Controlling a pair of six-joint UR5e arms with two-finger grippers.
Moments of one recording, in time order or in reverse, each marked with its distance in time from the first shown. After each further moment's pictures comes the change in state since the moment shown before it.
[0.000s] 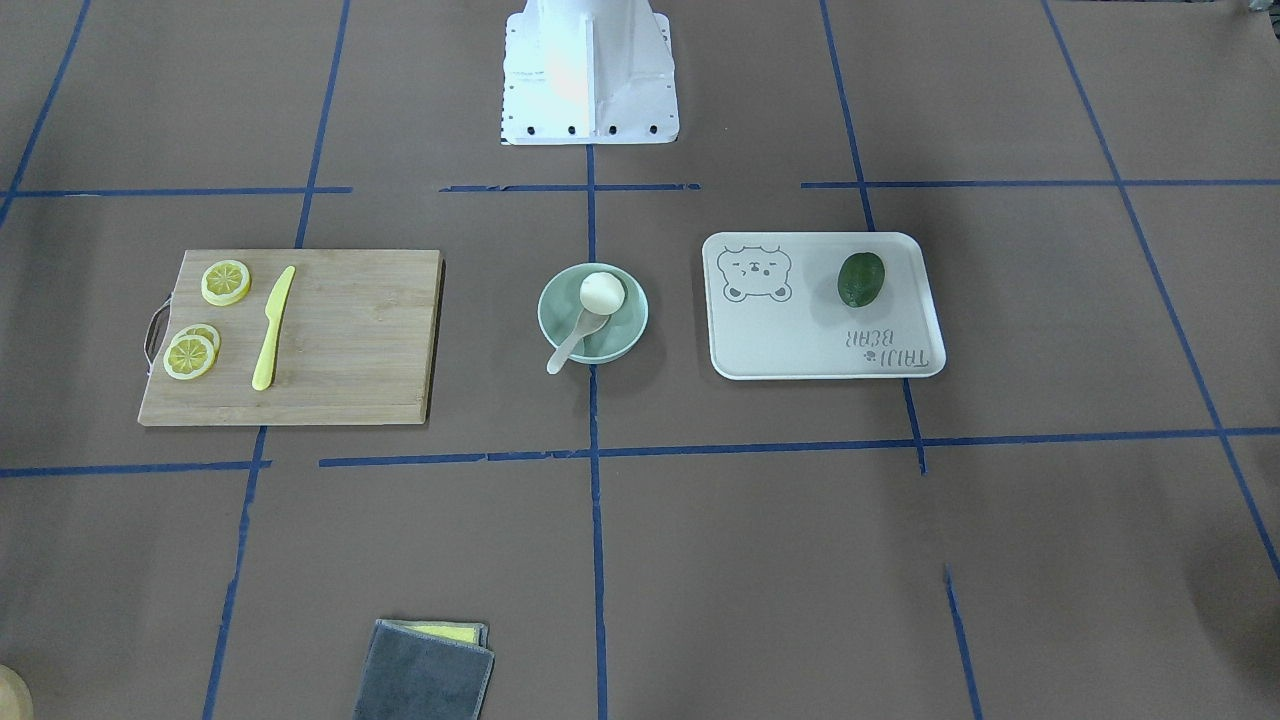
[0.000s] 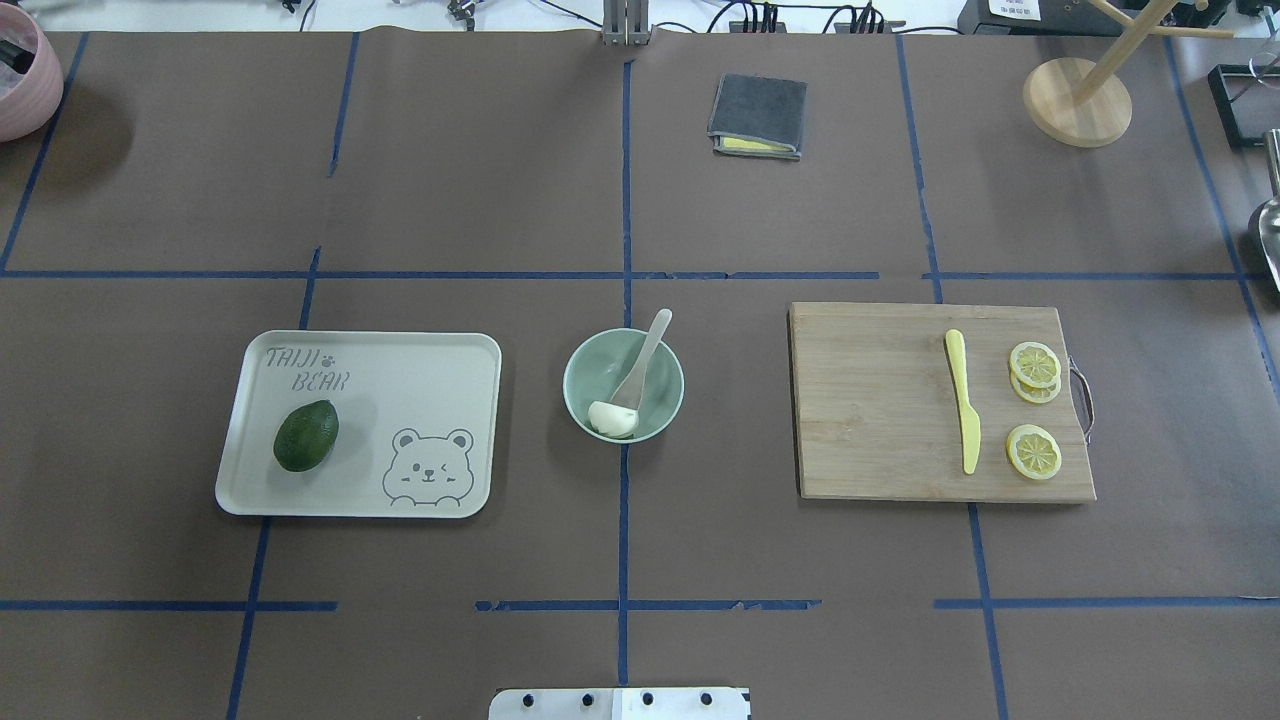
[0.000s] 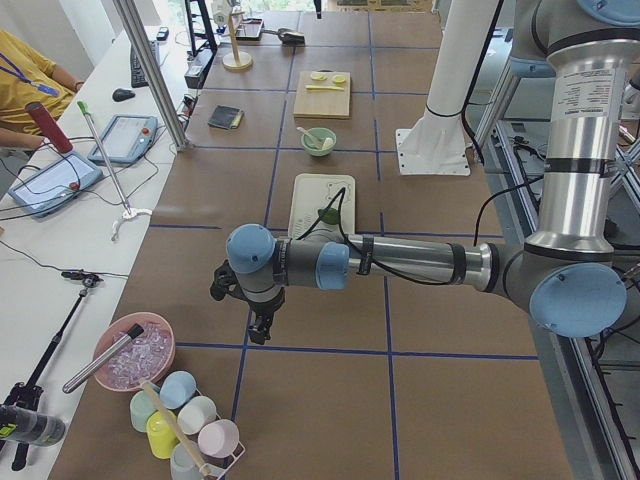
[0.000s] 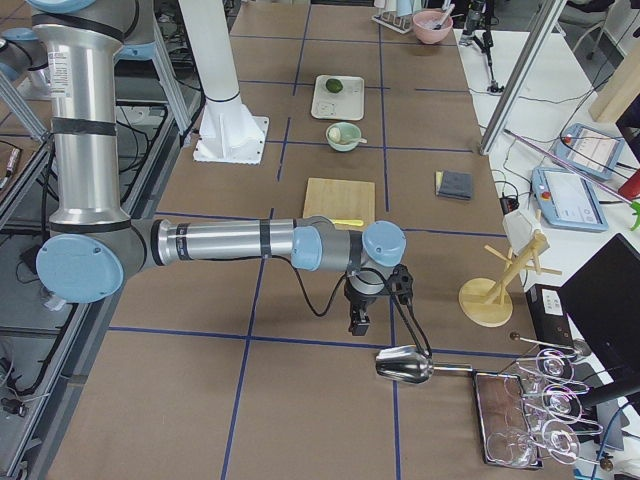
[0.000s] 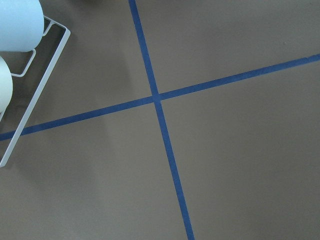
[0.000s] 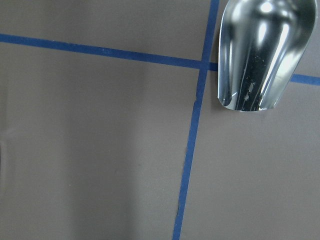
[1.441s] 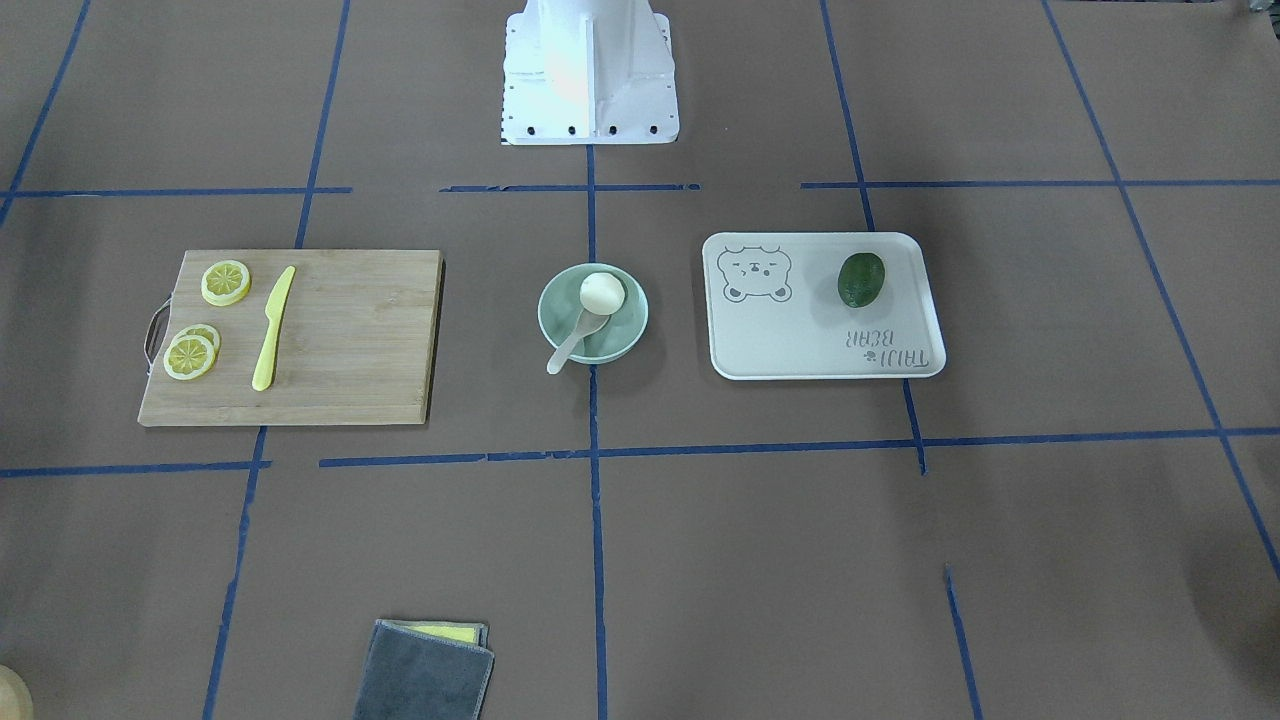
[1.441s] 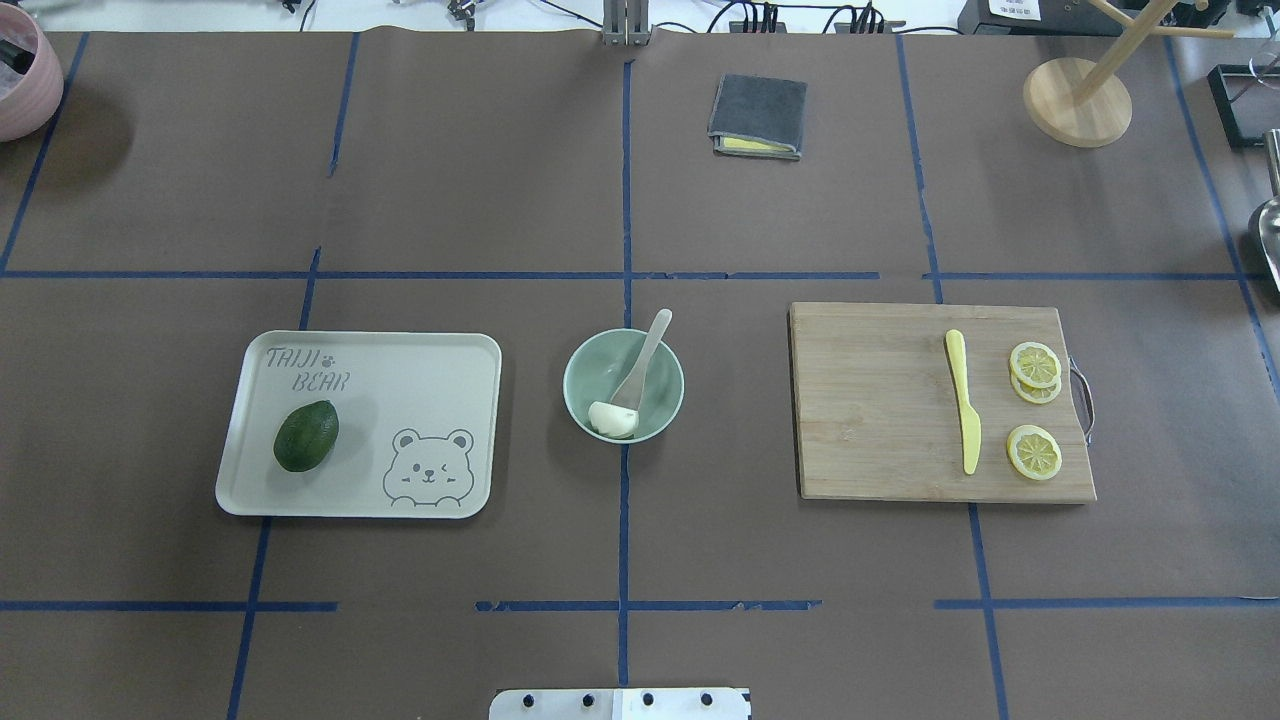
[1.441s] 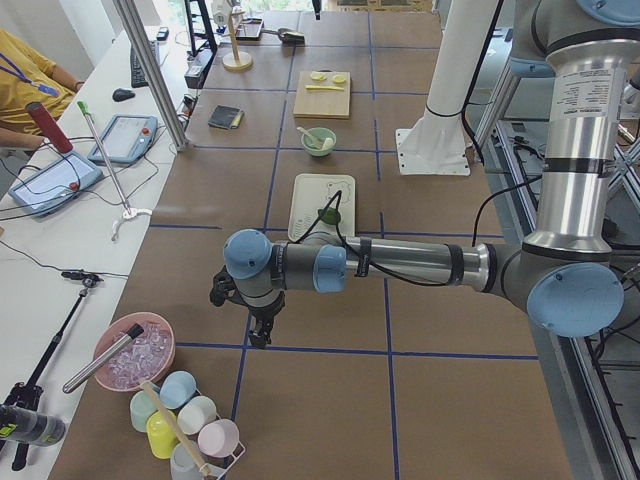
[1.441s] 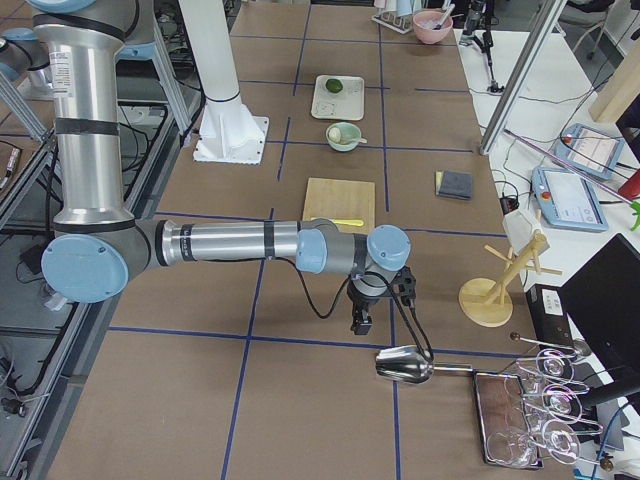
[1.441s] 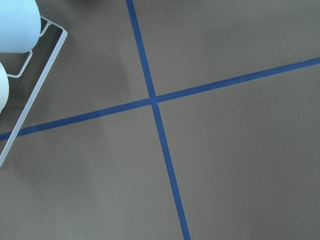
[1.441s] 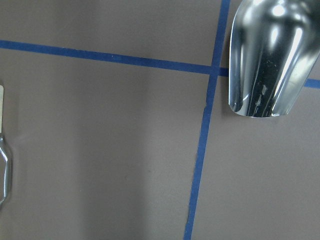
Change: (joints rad) left arm 0.002 -0.010 0.047 0.009 0.000 -0.001; right arm -0.001 0.023 -0.021 0.003 0.035 0.001
